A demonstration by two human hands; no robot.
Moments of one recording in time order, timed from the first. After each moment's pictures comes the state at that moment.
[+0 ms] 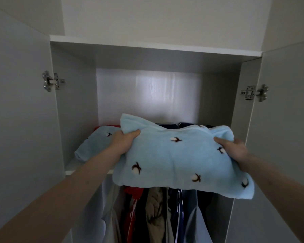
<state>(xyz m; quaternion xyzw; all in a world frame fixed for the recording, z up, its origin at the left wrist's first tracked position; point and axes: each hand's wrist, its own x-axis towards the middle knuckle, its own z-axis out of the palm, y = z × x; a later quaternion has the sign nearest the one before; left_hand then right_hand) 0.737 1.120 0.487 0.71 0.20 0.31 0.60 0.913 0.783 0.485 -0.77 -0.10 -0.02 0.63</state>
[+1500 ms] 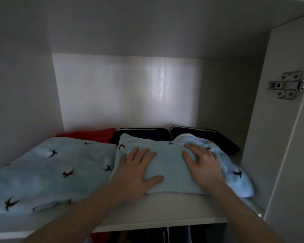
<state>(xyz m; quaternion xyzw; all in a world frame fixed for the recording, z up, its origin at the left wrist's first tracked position) 0.986 1.104 0.398 0.97 0.06 0.21 0.07 1.139 0.886 0.407 -0.86 -0.28 -0.25 0.35</state>
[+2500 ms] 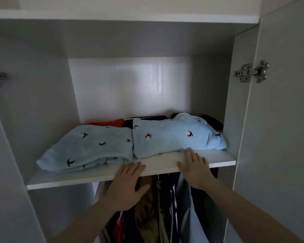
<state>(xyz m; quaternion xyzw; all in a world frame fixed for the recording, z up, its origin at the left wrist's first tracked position) 0.821 1.093 0.321 0.98 0.05 0.19 0.01 1.005 0.852 0.339 -0.94 -0.30 -0.07 0.14</state>
